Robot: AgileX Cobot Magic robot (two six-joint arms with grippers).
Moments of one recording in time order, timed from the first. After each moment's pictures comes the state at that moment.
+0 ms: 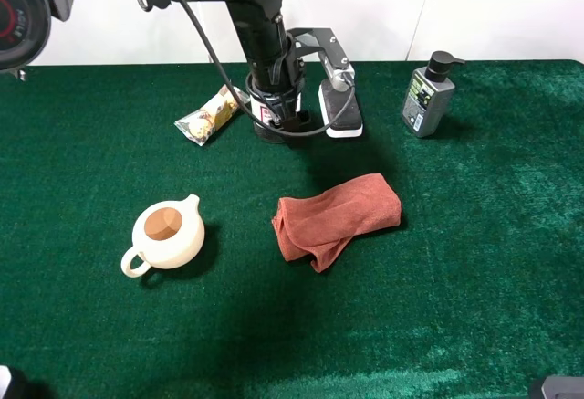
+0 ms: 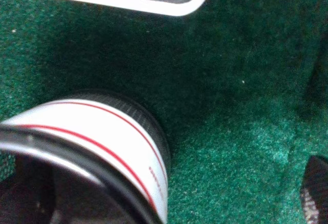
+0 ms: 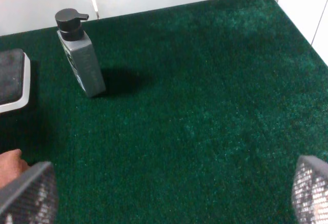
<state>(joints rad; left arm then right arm) -0.60 2.36 -1.90 -0.10 0.86 0.80 -0.05 -0.01 -0.50 -0.01 1.02 0.05</state>
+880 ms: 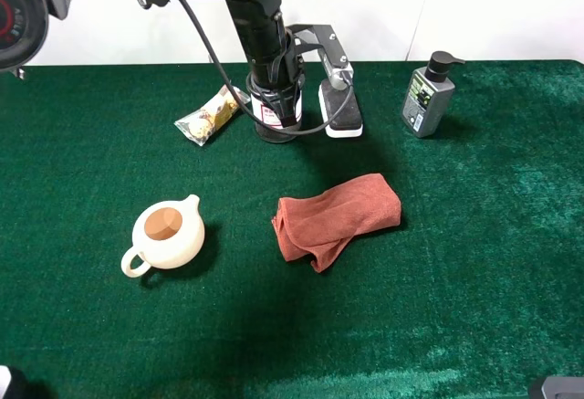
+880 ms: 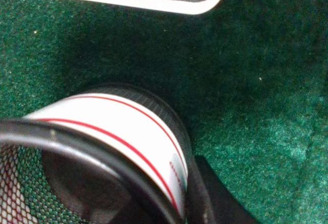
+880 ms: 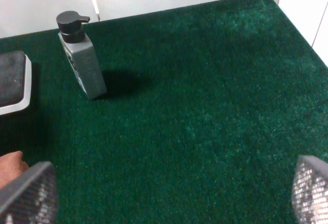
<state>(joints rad) -0.60 2.36 -1.90 -0.07 0.85 0.80 -0.05 -0.01 -0.50 -0.01 1.01 0.05</state>
